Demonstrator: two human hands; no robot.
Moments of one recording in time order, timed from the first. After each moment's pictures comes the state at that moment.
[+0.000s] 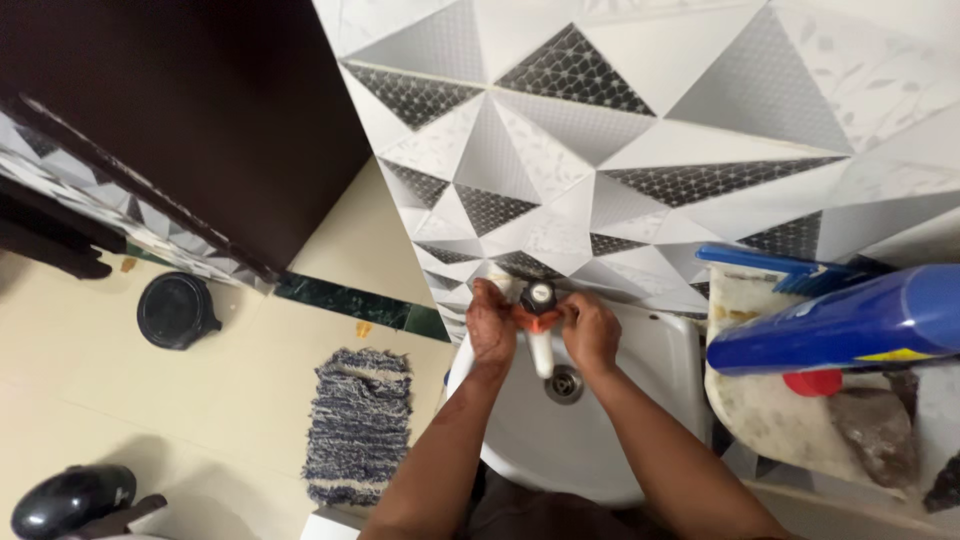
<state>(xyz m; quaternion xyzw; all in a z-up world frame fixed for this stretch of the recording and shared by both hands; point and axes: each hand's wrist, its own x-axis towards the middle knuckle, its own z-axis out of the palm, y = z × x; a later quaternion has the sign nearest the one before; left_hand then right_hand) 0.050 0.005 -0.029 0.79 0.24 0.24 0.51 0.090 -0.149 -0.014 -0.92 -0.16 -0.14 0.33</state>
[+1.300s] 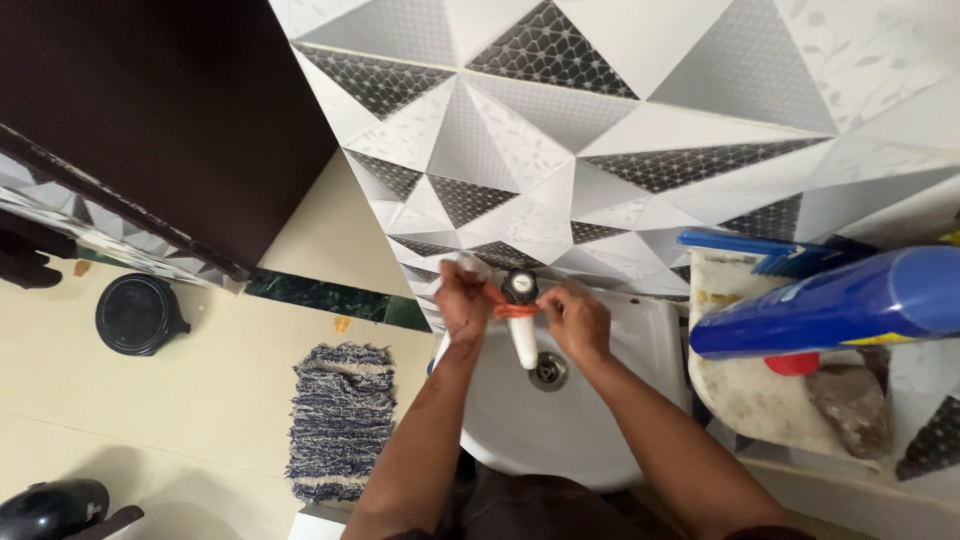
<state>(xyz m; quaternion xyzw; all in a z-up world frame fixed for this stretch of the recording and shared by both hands) 0.070 0.025 -0.057 0.64 0.23 0.23 0.70 0.090 -0.162 -0.007 -0.93 -0.17 -0.08 0.33</state>
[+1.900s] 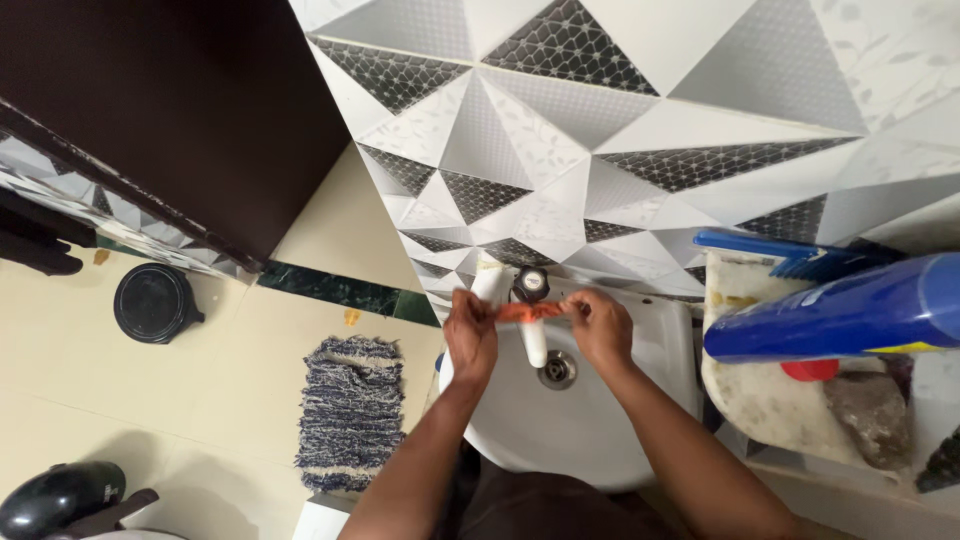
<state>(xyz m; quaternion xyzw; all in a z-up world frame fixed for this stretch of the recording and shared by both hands) 0.009 0.012 -0.020 0.77 0.23 0.23 0.55 0.086 -0.183 -0.021 -0.93 -0.13 -0.06 0.35</state>
